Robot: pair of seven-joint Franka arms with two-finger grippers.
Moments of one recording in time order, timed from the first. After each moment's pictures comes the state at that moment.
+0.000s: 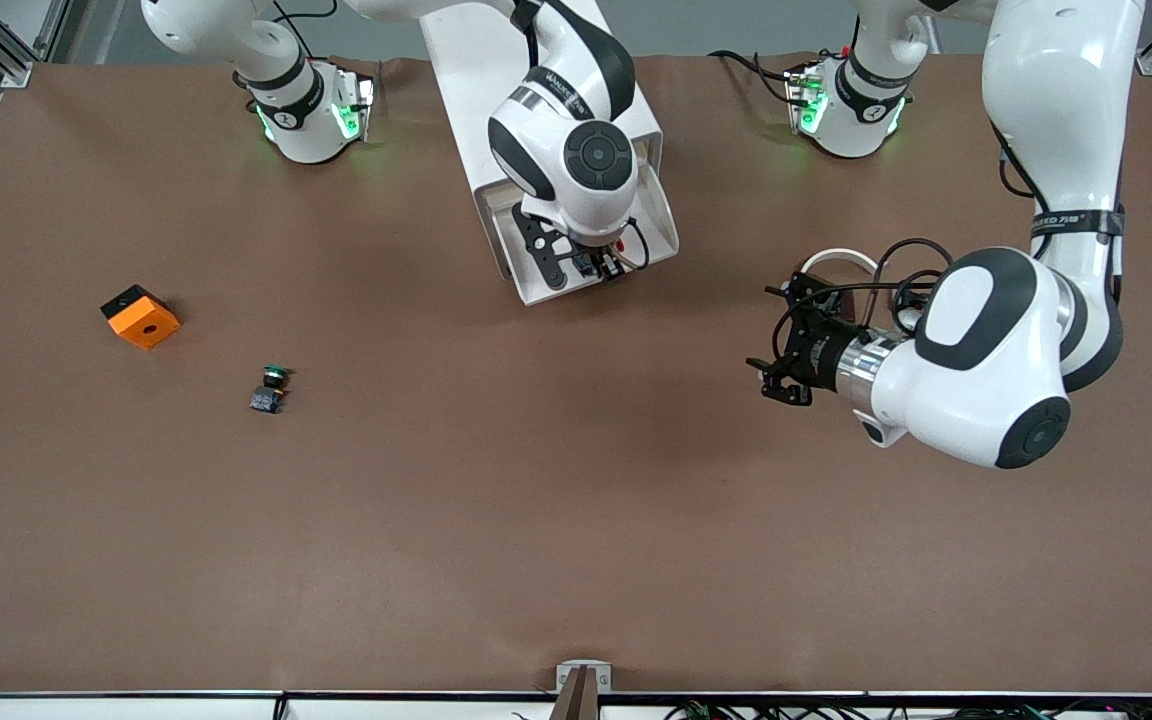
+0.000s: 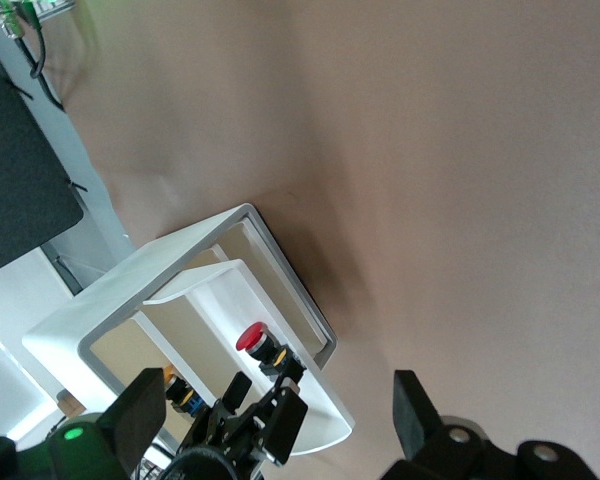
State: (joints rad) left arm -0.16 0.62 -0.12 -1.19 -0.52 1.32 -1.74; right arm 0.97 0.56 -0.09 -1.45 0.24 1.86 1.91
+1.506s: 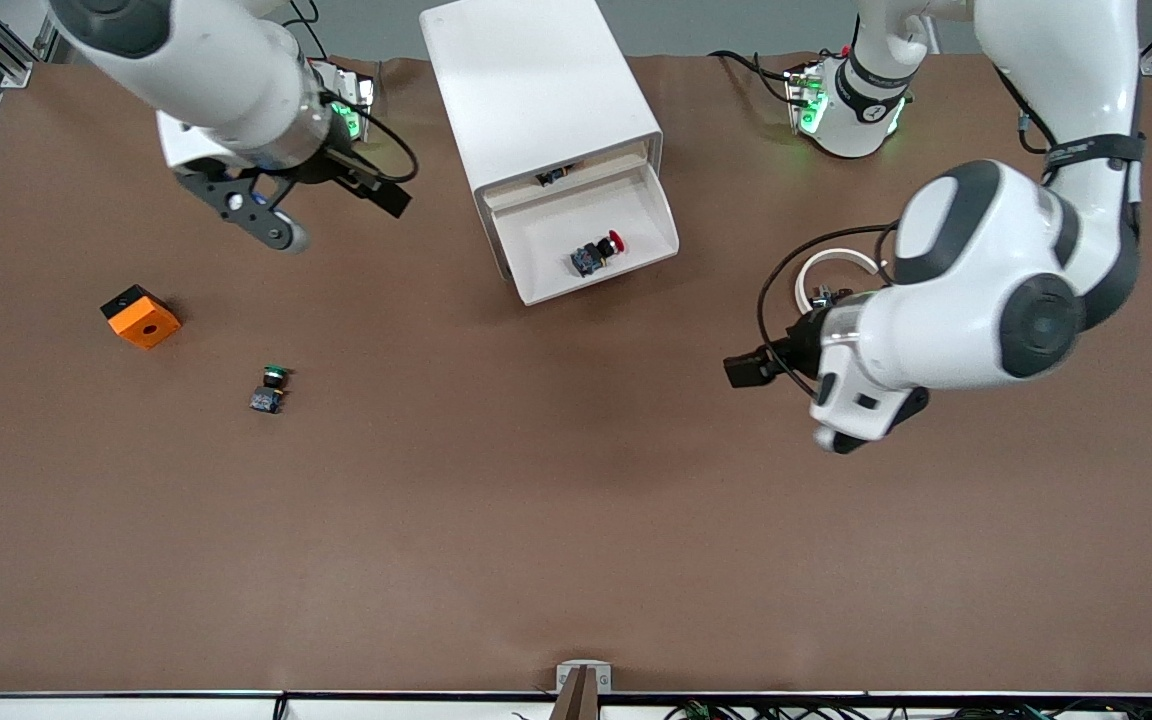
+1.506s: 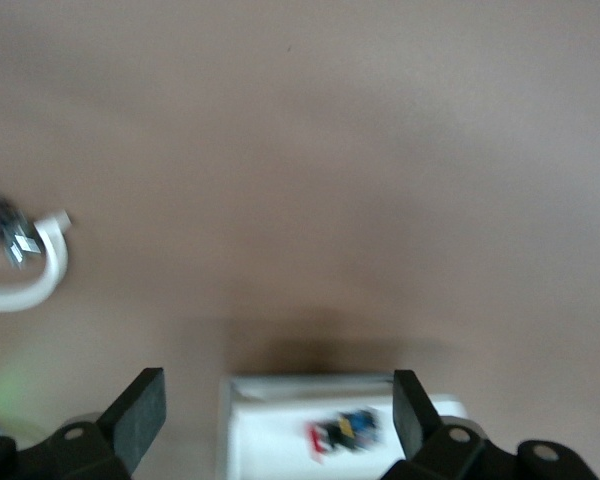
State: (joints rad) left arm -0.26 0.52 -0.17 -1.21 -0.24 1.56 -0.71; right arm 0.57 0.17 -0.13 -1.32 0.21 1.23 1.04
